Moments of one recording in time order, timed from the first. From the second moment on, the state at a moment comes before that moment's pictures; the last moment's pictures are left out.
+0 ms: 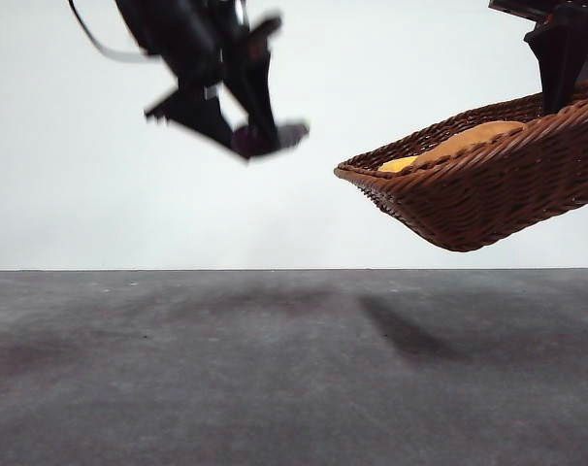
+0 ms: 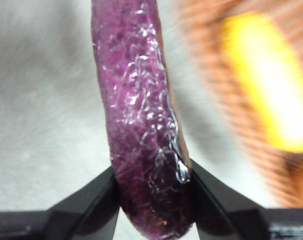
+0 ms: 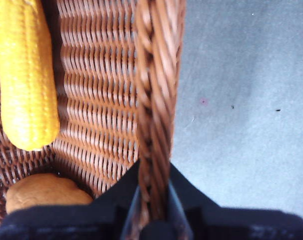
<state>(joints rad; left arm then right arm) -0.47 1.82 1.73 -0.87 0.33 -0.05 0.12 1.64 1.66 -1.31 -0.22 0.04</state>
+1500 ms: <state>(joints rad) -0.70 1.74 1.73 -0.85 0.45 -0.22 0.27 1.64 1.66 -1.23 -0.42 0.07</state>
